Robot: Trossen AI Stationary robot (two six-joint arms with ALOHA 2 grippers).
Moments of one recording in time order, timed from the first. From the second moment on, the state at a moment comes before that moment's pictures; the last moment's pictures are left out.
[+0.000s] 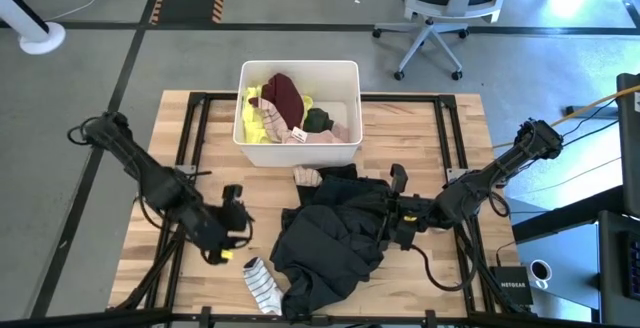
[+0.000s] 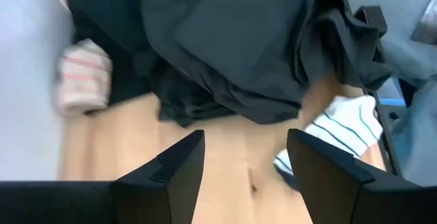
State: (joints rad) left arm -0.69 1.25 1.19 -0.91 -0.40 -0.50; right arm 0.60 1.31 1.09 0.34 0.64 -0.95
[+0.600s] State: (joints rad) left arm -0.74 1.45 0.93 -0.58 -0.13 -0.84; right arm 0.60 1.31 1.10 0.41 0.64 -1.09
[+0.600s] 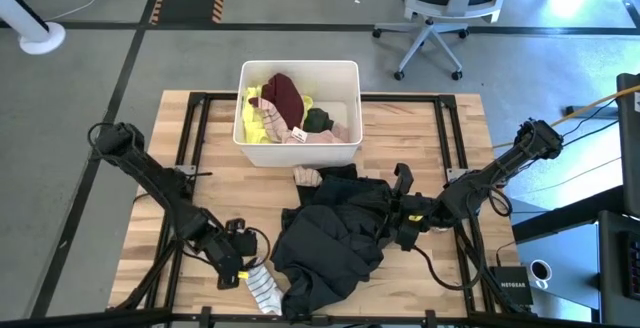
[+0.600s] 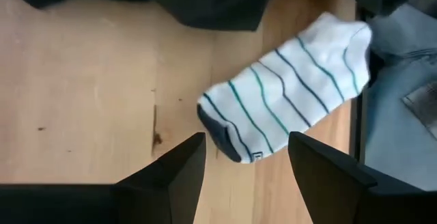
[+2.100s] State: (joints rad) left arm -0.63 1.50 0.75 -0.30 -0.08 -0.63; right arm 0.60 1.31 1.10 0.42 0.64 -1.08
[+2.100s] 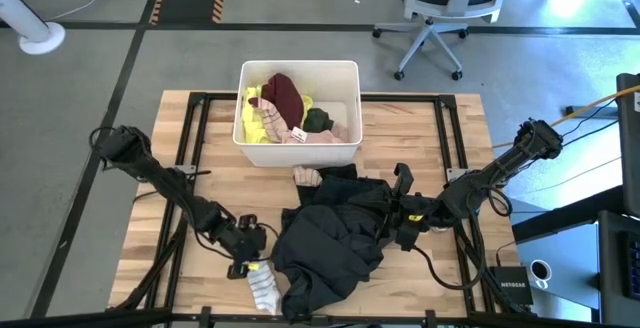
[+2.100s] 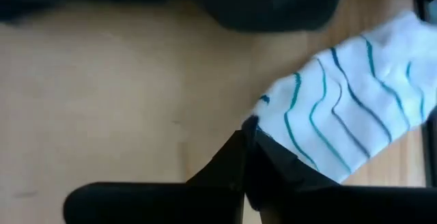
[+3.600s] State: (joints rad) left arm 0.03 0.94 1.05 -0.24 -0.45 0.09; right arm 0.60 1.31 1.10 0.41 0.64 -1.07
